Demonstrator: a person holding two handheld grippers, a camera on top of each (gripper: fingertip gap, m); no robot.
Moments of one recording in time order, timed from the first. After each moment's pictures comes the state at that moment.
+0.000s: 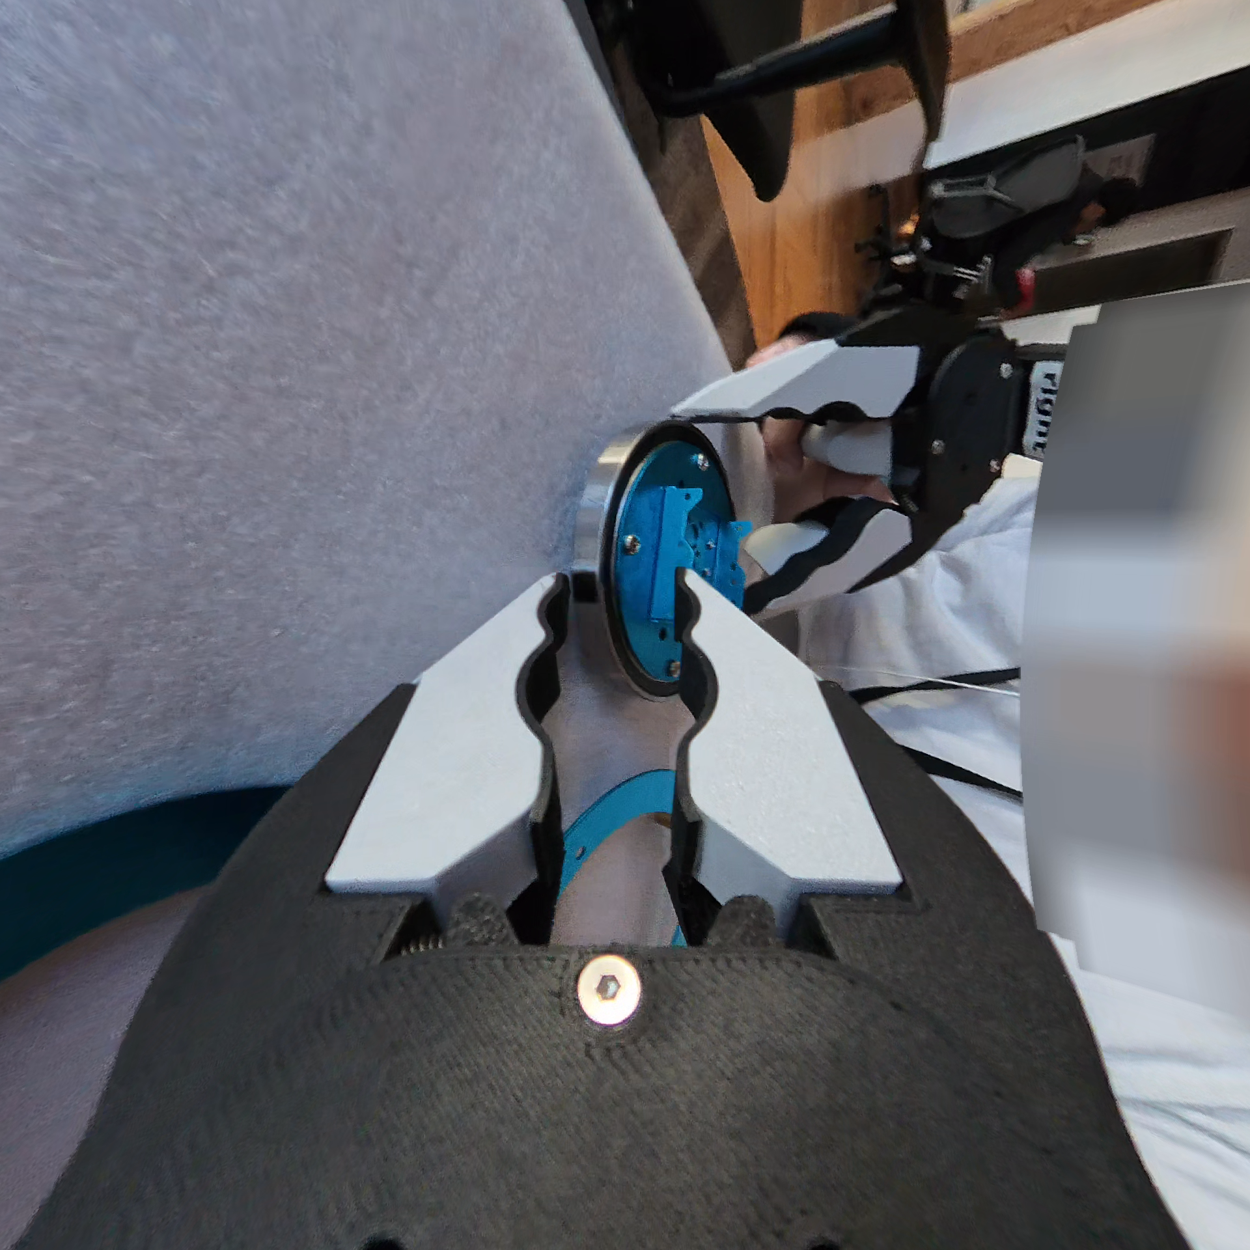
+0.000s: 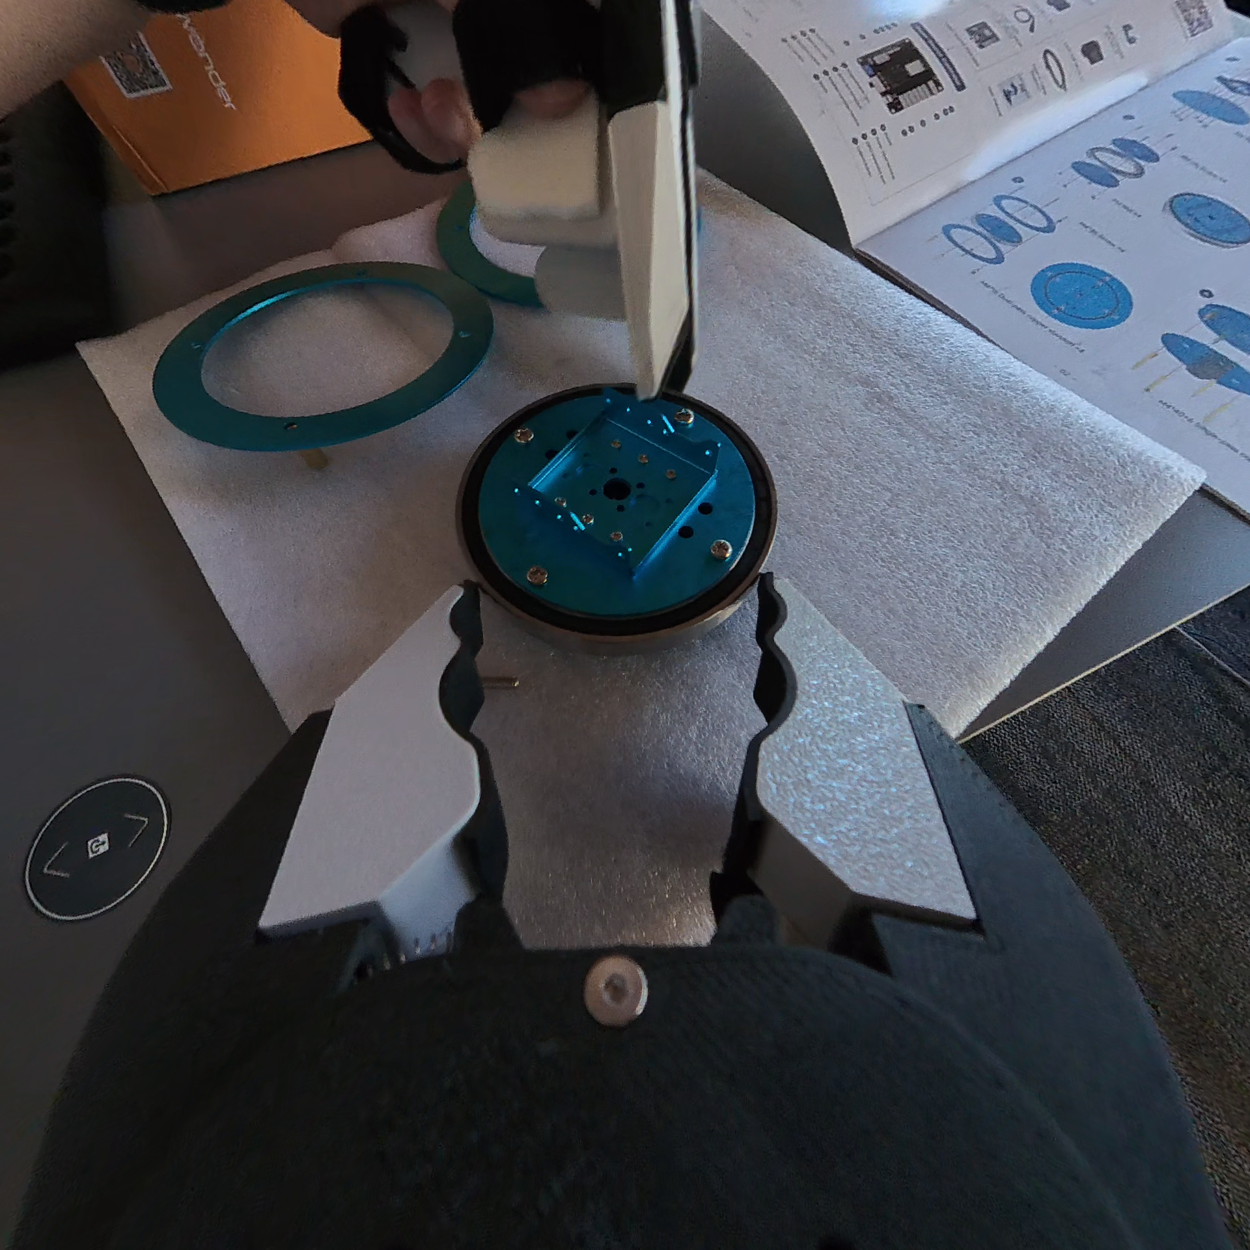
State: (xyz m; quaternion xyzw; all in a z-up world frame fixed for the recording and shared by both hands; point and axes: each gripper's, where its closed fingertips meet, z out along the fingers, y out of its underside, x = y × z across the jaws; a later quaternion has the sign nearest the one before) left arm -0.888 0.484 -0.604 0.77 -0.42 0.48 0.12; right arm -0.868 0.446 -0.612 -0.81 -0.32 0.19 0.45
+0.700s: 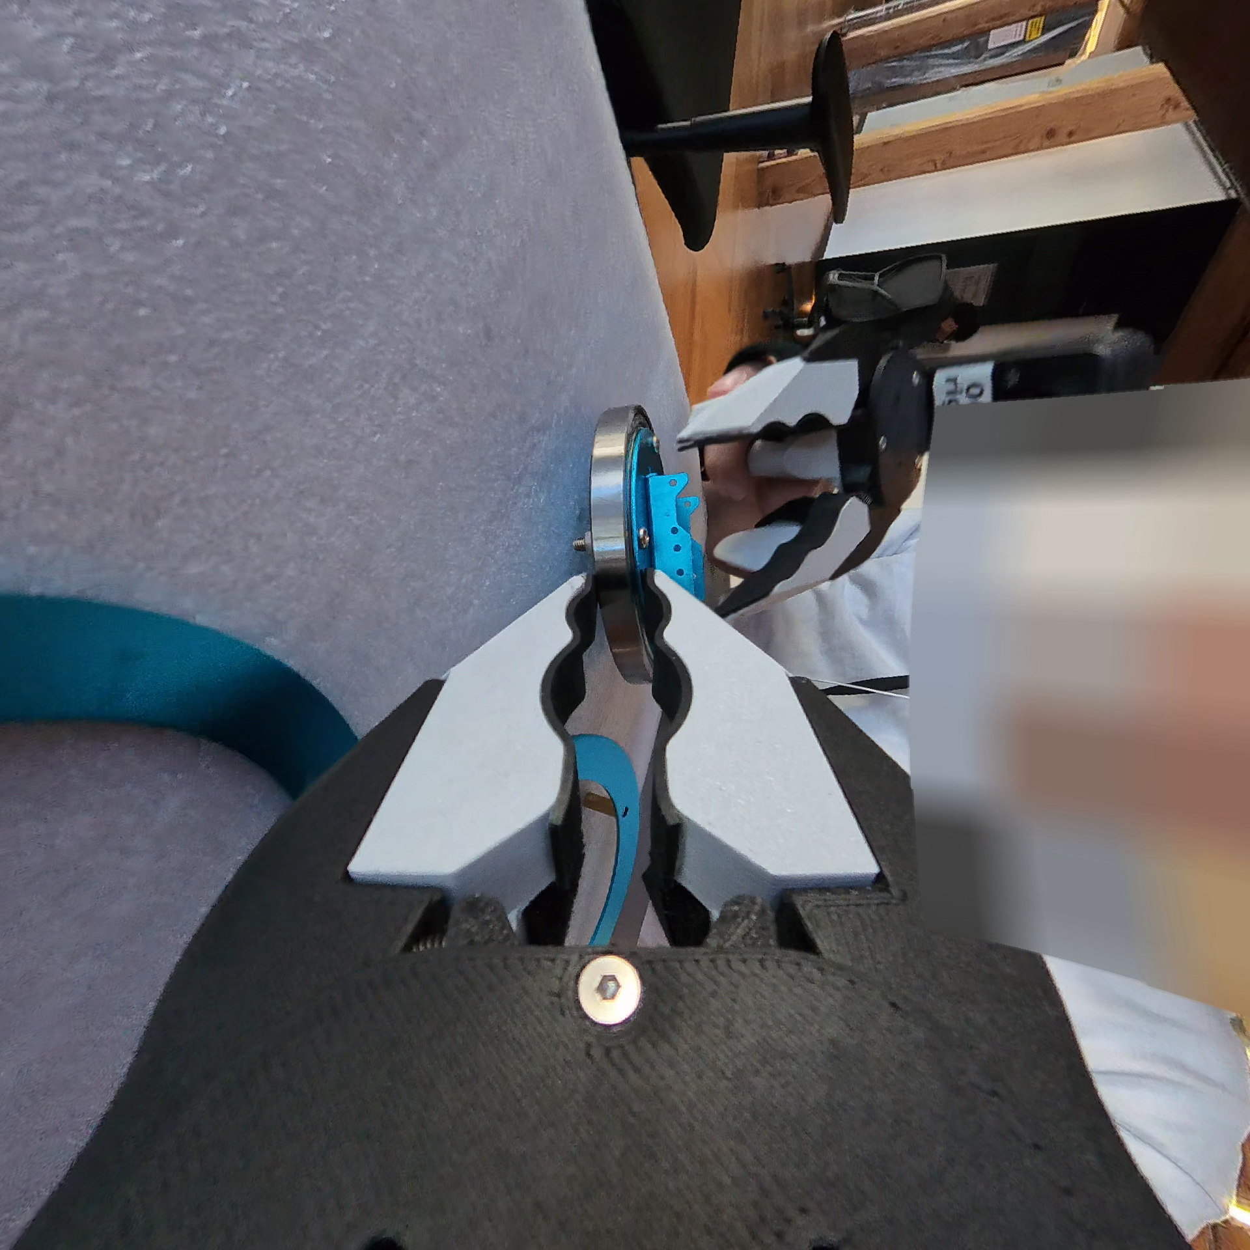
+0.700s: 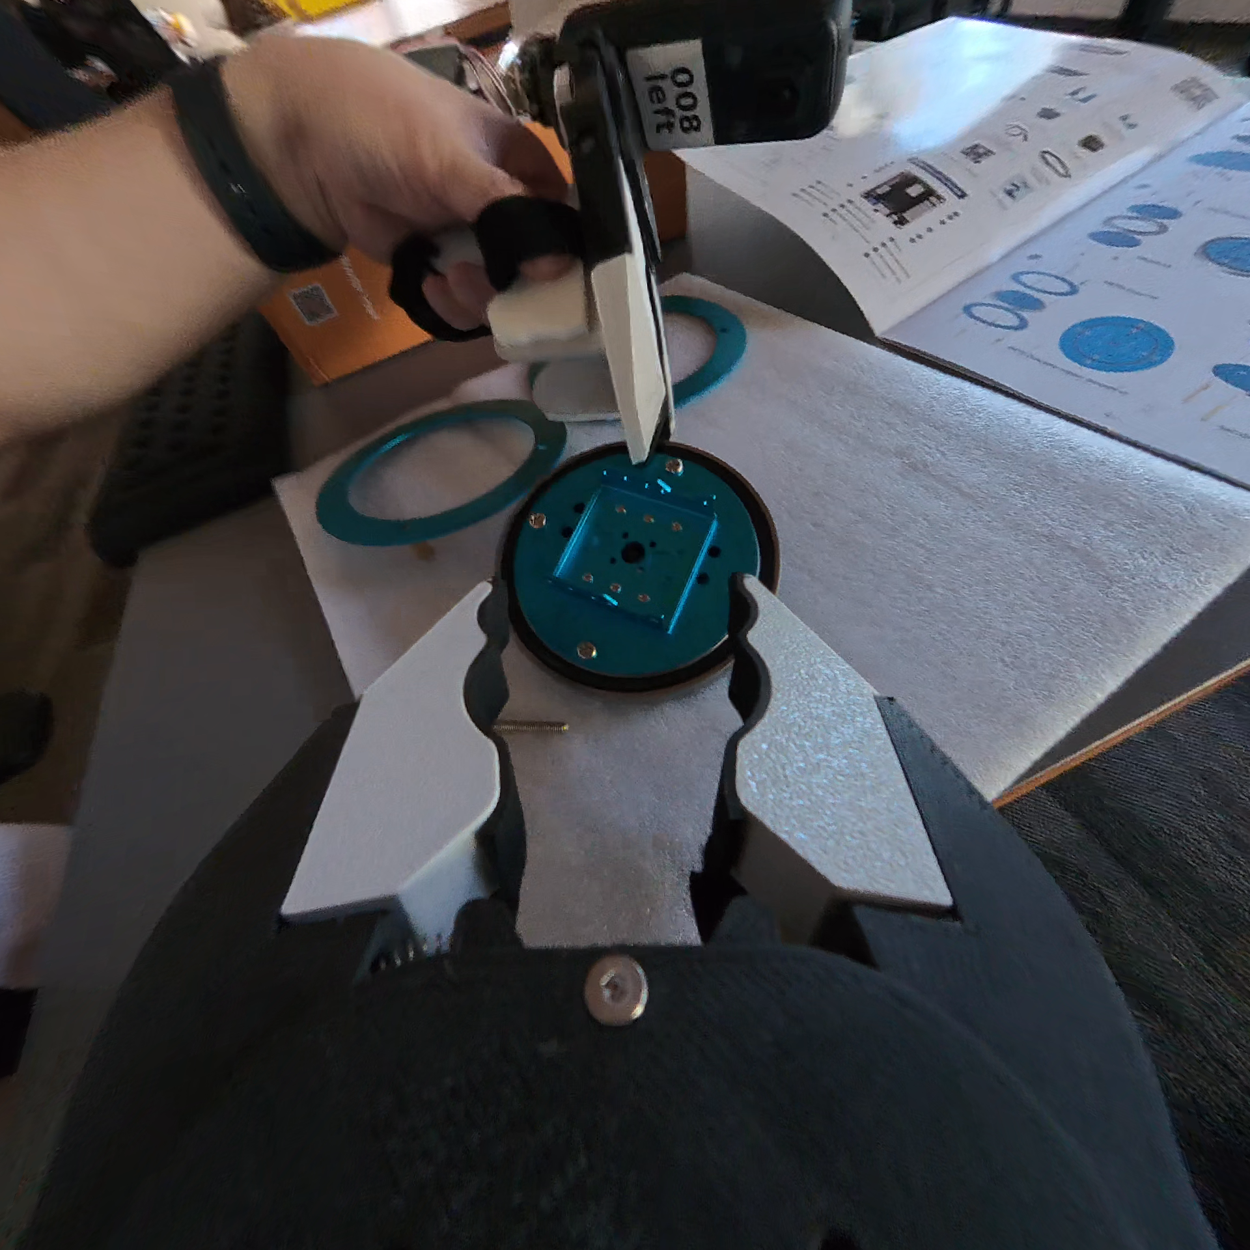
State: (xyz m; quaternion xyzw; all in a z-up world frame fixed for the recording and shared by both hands) left arm -0.904 0.473 -0.593 0.76 -0.34 0.52 0.16; right arm -0.879 0.440 -0.585 -0.78 -0.27 0.29 0.48
